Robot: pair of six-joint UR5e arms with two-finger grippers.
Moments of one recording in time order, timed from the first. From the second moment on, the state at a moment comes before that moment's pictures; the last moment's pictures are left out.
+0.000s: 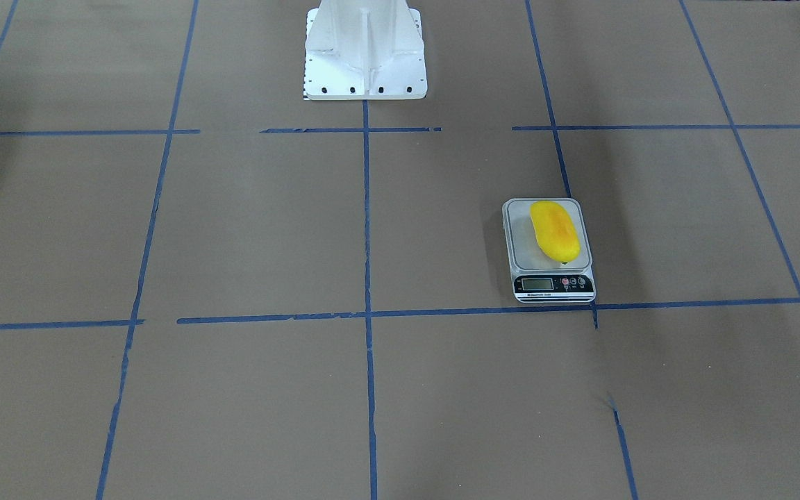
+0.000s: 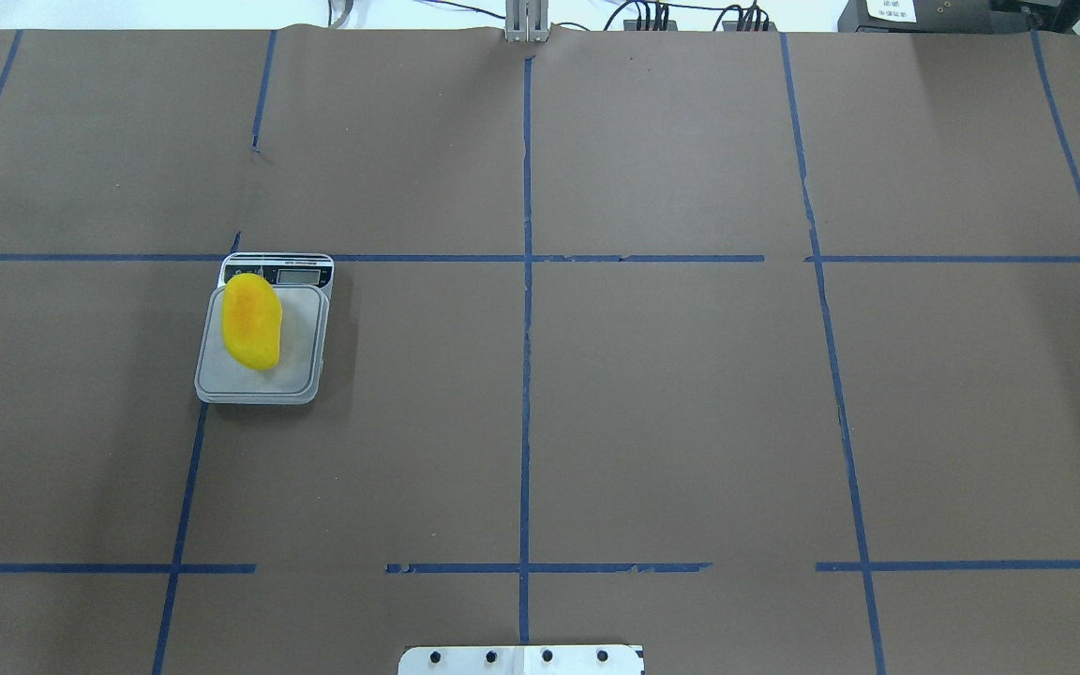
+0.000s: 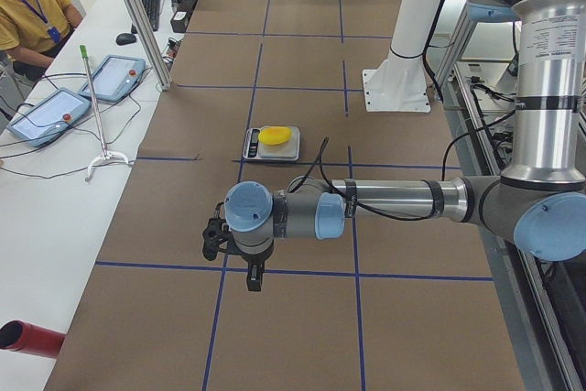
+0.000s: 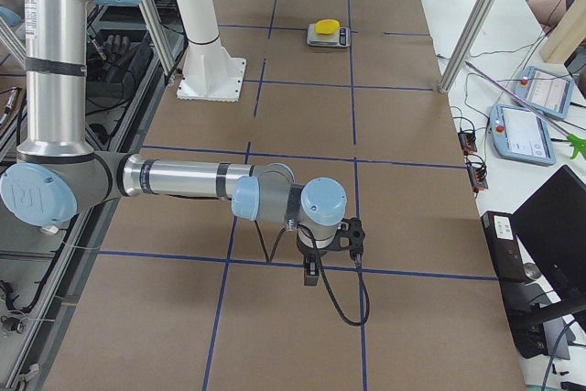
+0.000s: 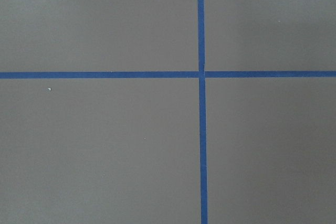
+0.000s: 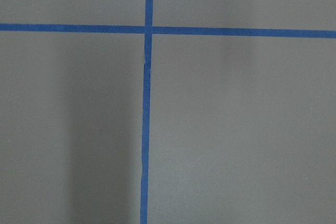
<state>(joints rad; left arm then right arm) -1.64 -1.52 -1.62 -1.57 -2.41 0.06 1.62 -1.66 1.66 -1.68 2.35 -0.12</state>
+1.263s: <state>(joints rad) -1.64 -1.50 -1.64 -1.65 -2.41 0.06 1.62 -1.66 1.66 -1.68 2.35 -0.12</state>
